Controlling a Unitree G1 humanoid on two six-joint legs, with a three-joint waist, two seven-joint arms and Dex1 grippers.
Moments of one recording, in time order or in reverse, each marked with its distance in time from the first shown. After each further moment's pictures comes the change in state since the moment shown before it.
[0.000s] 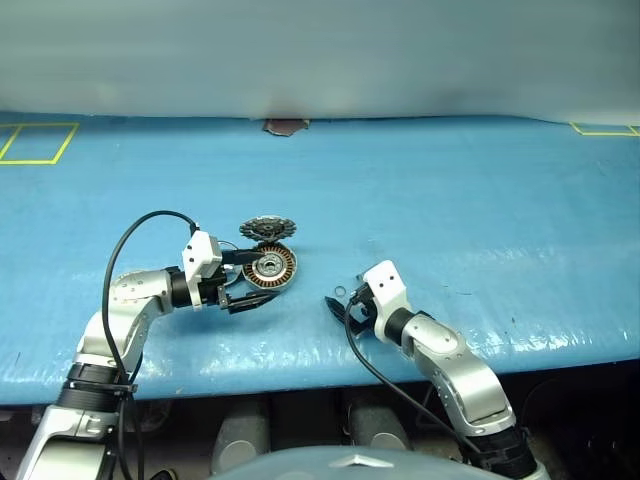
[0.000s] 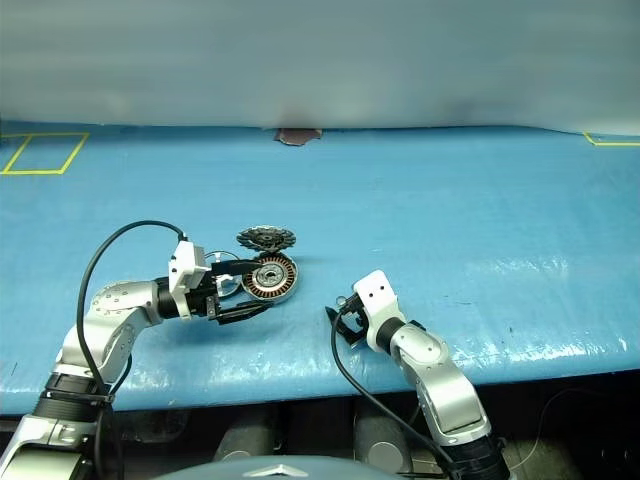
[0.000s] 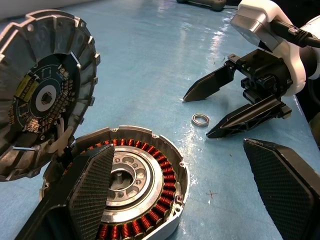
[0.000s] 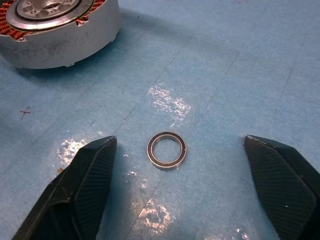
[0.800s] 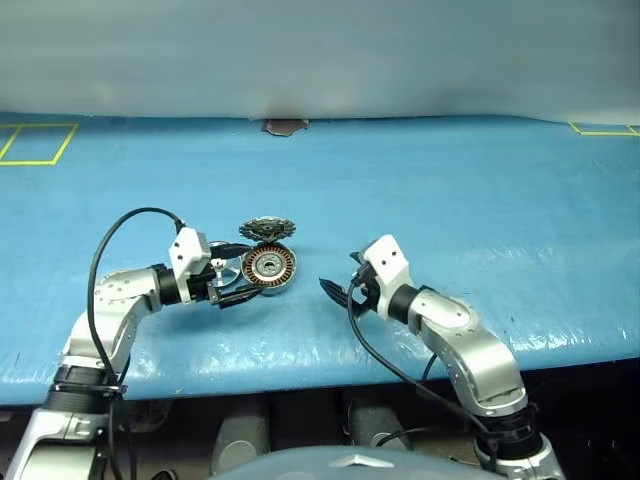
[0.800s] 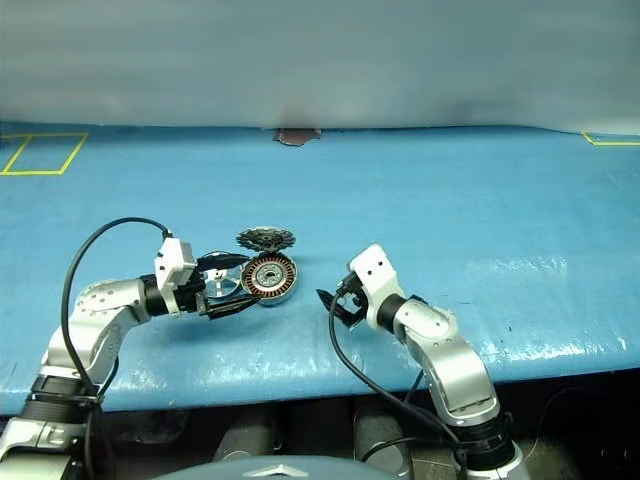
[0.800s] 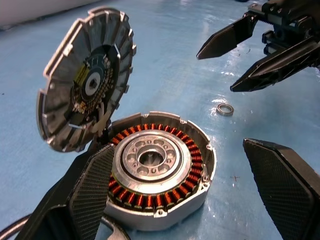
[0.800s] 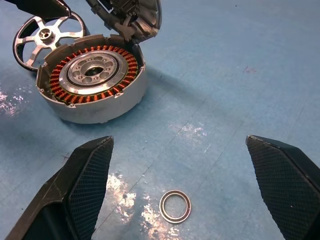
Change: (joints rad) left arm 0.000 0.030 0.033 0.001 0.001 -0.024 0.024; right arm -0.095 -0.003 -0.040 -0.117 0.034 0.135 0.098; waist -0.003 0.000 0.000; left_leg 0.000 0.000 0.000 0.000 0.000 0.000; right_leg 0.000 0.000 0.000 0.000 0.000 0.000
